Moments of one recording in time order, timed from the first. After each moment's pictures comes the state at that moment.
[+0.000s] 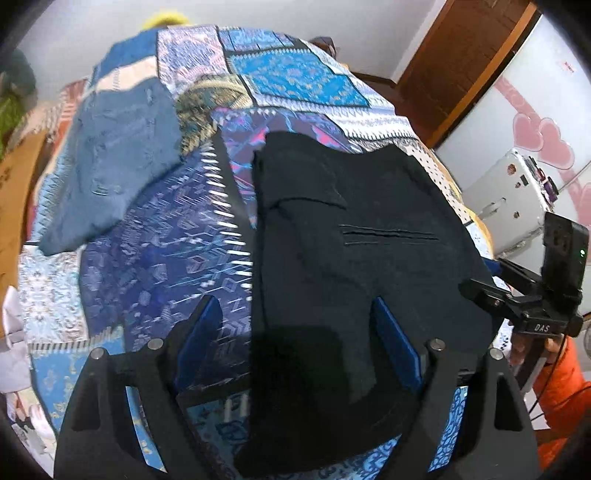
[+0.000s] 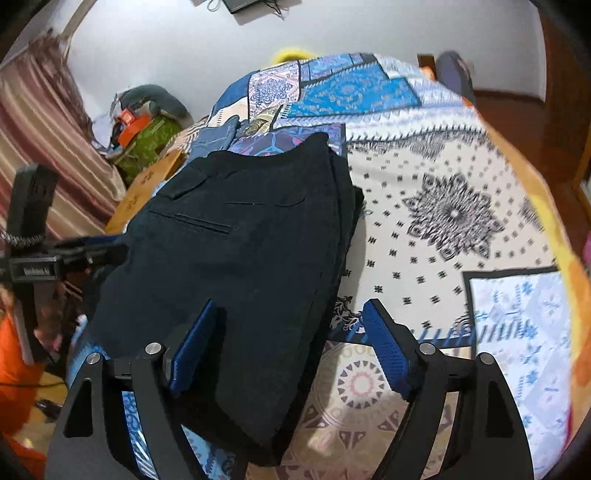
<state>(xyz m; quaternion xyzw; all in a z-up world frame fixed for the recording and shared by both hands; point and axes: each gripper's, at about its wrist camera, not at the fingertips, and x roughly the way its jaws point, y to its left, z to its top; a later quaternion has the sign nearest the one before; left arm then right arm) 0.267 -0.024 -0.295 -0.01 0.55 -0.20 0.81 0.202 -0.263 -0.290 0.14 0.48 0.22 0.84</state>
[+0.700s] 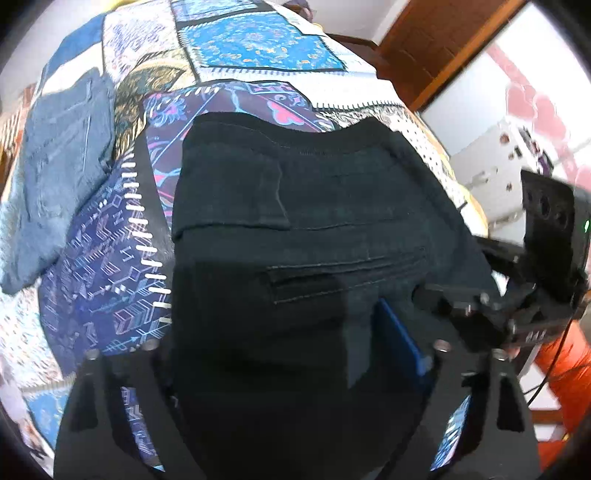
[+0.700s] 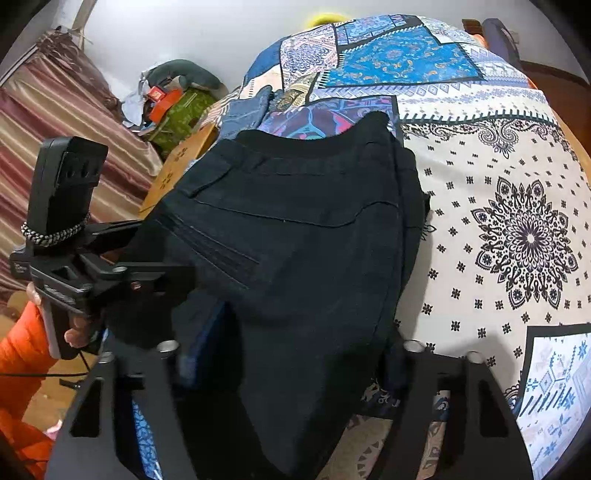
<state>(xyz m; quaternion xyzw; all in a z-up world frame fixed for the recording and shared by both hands) 0.308 -0.080 -0.314 0.03 0.60 -0.24 0.77 0.243 -0.240 -0.296 0.14 0.51 0.30 0.79</state>
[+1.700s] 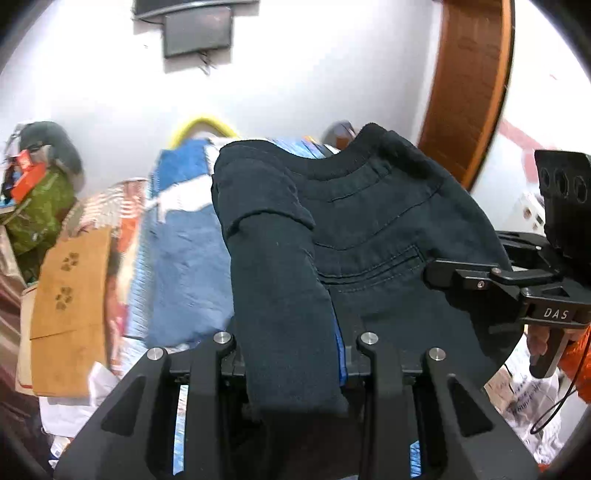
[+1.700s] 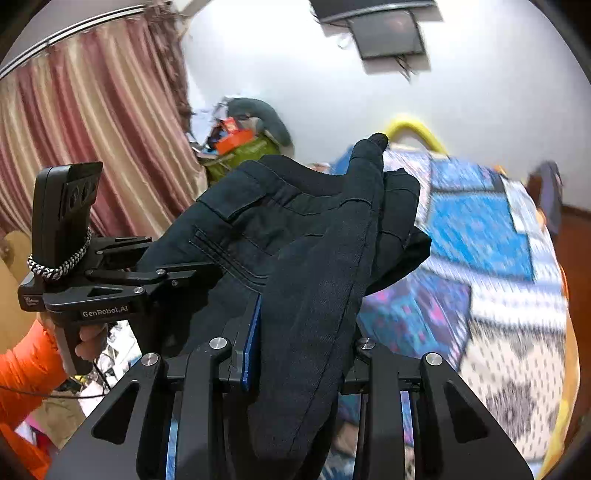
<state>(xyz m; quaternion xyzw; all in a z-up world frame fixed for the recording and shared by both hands) 0.265 0.031 -0.159 0.04 0.38 -0.13 0.92 0.247 -0.141 -0.155 0.03 0.33 0.38 0.86</state>
